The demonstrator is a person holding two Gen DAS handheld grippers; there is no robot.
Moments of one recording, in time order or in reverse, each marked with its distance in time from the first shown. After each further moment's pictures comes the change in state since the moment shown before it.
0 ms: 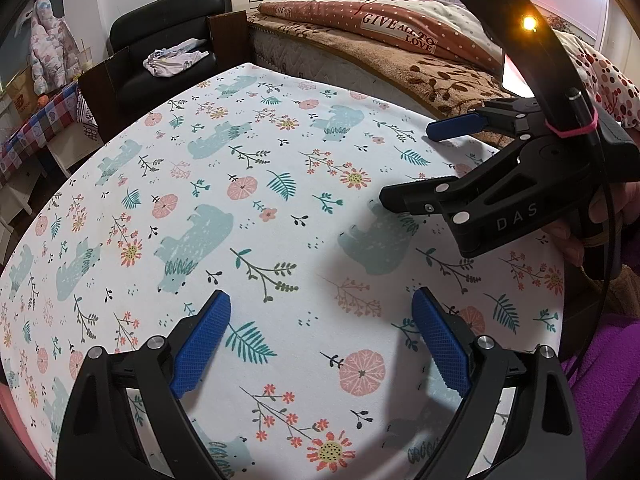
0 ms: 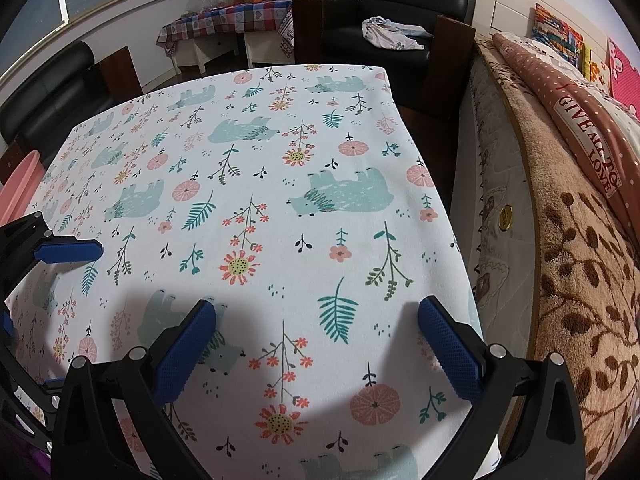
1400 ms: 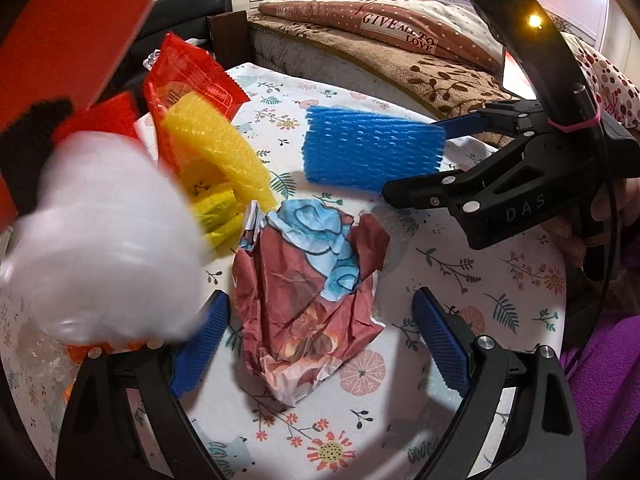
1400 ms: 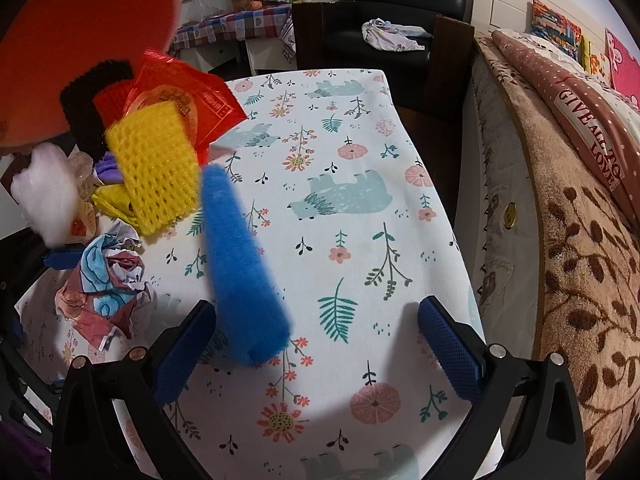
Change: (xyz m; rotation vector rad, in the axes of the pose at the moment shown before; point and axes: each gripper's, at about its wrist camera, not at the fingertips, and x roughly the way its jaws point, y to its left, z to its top) left arm 0.000 0.001 0.000 0.001 -0.002 0.001; right arm -0.003 -0.006 -0.002 0.029 -0.019 0.035
